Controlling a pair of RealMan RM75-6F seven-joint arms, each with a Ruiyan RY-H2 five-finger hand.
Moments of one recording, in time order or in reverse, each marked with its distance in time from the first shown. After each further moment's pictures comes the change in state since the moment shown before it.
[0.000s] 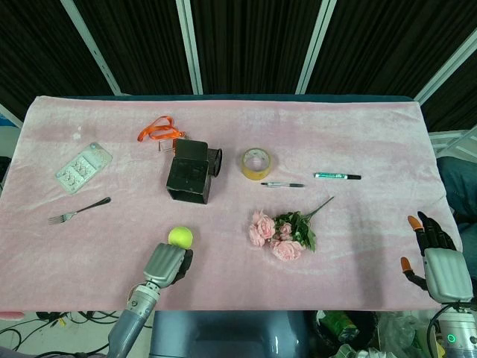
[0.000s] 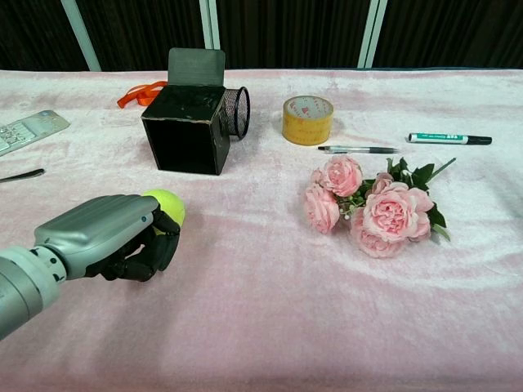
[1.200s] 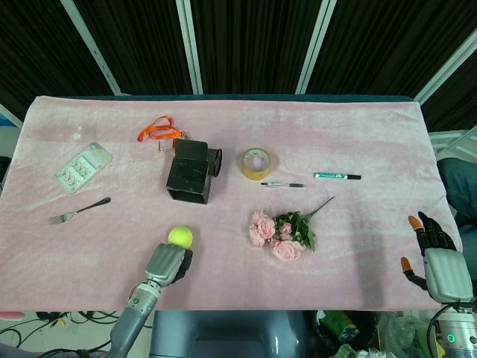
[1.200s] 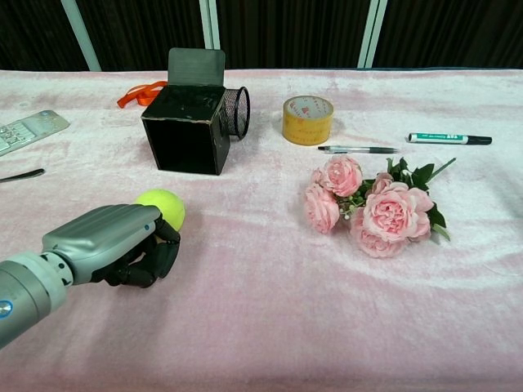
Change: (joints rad) left arm -0.016 -0.017 -0.014 0.053 -0.045 -0.044 -0.025; right arm -0.001 -0.001 0.001 -0.006 0.007 -0.002 0.000
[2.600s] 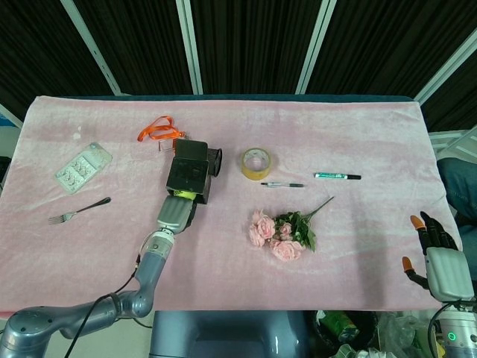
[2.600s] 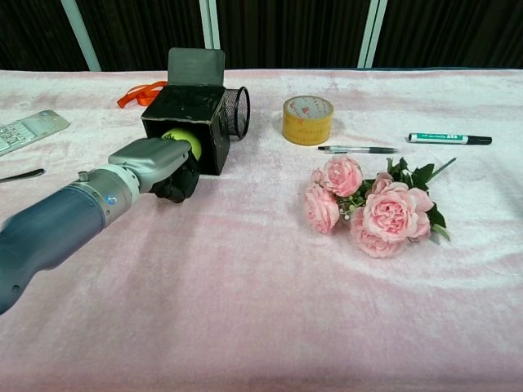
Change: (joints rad) left arm -0.301 -0.179 -0.259 0.529 -0.153 -0.191 -0.004; right arm 0.003 0.003 0.008 -0.006 0.030 -0.017 0.002
